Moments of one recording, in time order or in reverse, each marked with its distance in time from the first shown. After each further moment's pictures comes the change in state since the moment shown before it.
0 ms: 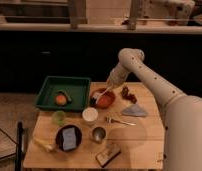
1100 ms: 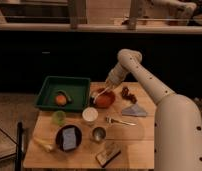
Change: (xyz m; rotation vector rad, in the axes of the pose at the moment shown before) arm 0.006 -0.006 0.024 -0.017 -0.064 0.053
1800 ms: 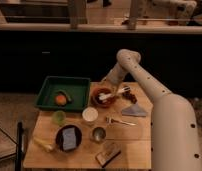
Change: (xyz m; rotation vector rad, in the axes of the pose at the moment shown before) arm -0.001 -0.003 0.008 -0.019 -0.018 0.001
